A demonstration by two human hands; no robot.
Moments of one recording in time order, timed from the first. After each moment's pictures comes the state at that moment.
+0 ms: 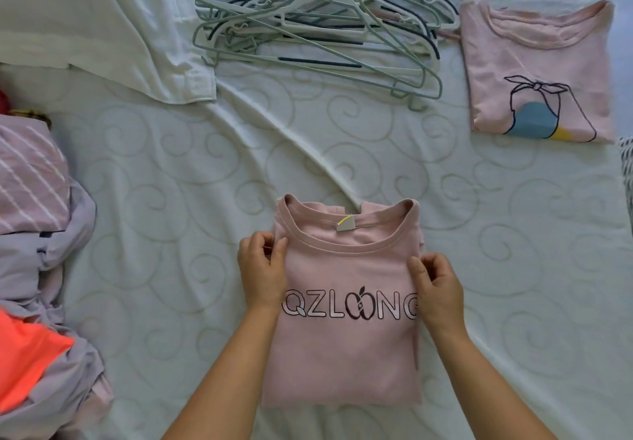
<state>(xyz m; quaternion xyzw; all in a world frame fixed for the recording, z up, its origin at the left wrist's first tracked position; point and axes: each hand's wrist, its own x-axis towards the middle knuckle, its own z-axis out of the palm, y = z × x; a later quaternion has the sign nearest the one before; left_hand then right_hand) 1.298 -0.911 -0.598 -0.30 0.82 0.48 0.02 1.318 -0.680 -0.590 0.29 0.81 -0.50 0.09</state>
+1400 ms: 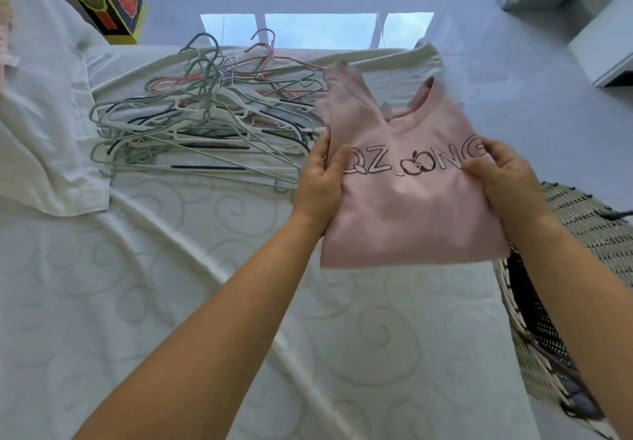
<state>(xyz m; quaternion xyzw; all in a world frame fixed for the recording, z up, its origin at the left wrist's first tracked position) 1.075 -0.662 -0.464 -0.06 0.69 0.72 0.06 1.093 -0.440 -0.436 0.20 0.80 -0.56 -0.01</state>
